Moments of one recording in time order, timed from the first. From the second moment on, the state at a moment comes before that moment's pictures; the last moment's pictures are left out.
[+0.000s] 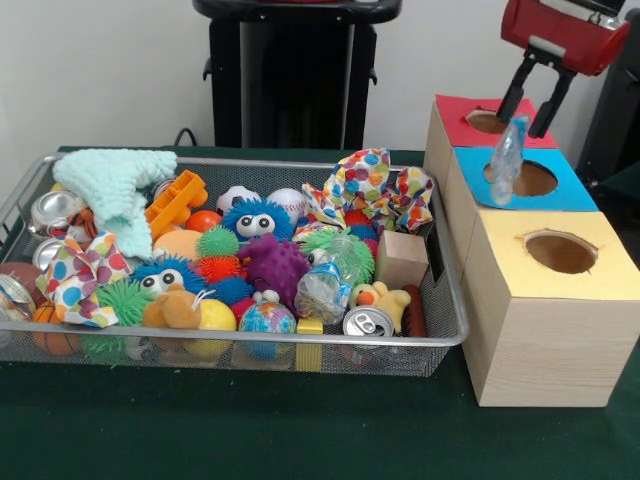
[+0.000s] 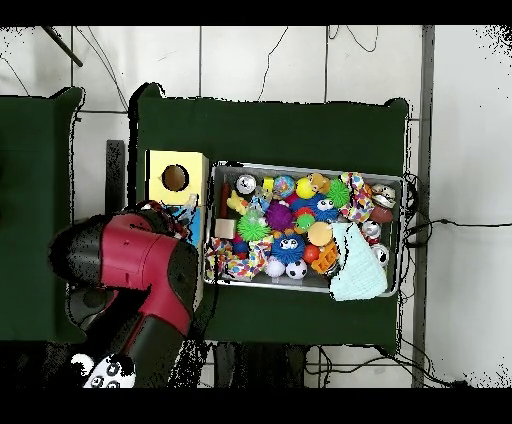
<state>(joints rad) 0.54 -0.49 -0.67 1.50 0.44 0.63 2.31</state>
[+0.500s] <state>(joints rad) 0.53 -0.48 -0.67 1.50 0.44 0.63 2.31</state>
